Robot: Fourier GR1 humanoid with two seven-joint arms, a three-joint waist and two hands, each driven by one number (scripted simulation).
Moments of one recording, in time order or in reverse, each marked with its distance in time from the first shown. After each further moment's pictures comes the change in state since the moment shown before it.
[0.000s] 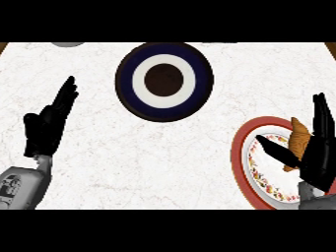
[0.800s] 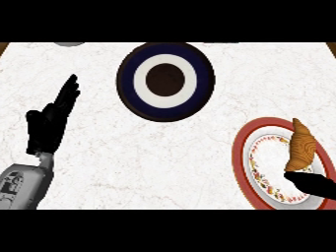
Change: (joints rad) left arm -0.017 -0.017 0.015 0.018 -0.012 -0.021 0.002; right arm 0.109 -0.132 -0.019 -0.527 0.249 0.730 0.785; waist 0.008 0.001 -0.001
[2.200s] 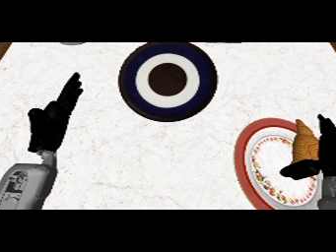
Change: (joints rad) left arm -0.006 -0.086 0.090 -0.018 -0.103 -0.092 0.024; right arm -0.100 0.164 -0.165 0.395 -0.016 0.198 -0.126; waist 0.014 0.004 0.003
